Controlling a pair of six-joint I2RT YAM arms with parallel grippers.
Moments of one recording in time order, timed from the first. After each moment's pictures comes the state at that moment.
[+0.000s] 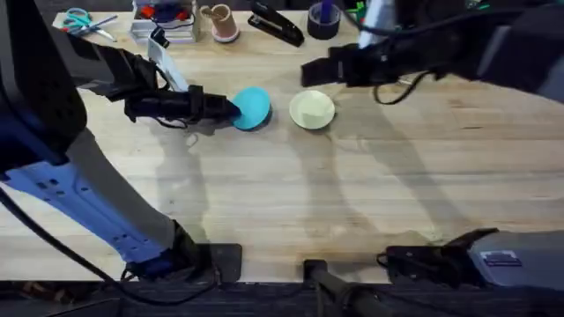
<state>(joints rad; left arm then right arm) 0.32 2.00 1.06 -0.70 1.08 0.47 0.38 1.55 1.11 -0.45 -0.36 0.21</state>
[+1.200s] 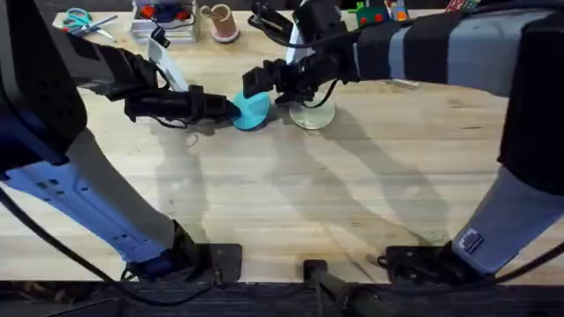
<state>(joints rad) 0.32 2.00 1.07 -0.70 1.07 0.47 0.57 2.01 1.35 -0.25 -0.47 0.53</state>
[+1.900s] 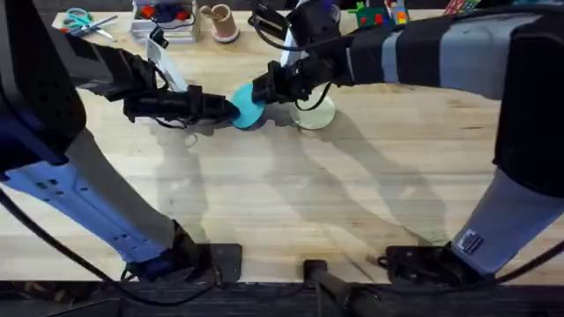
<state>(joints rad) 0.33 2.00 1.07 -0.71 1.07 0.47 0.59 2.02 1.35 -0.22 -0.47 0.58</state>
